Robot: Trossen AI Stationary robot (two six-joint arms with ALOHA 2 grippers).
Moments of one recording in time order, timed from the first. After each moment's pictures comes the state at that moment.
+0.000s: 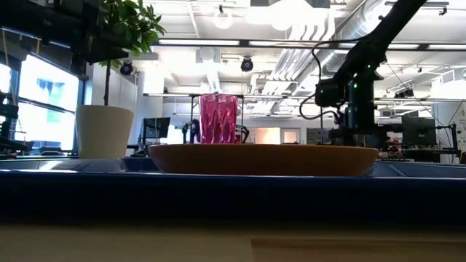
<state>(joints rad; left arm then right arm) 0.09 0.28 0.29 -0.03 -0.61 -0.45 -0.83 1.61 0.84 -0.68 0.19 0.71</state>
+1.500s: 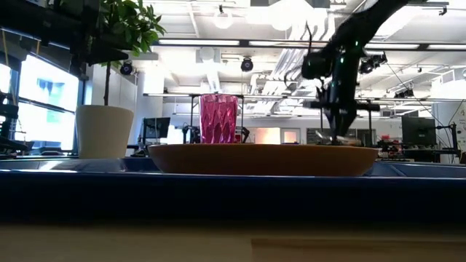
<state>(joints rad) 0.09 0.28 0.29 -0.04 -0.61 -0.41 -0.74 1.55 1.05 -0.81 0.16 0.66</state>
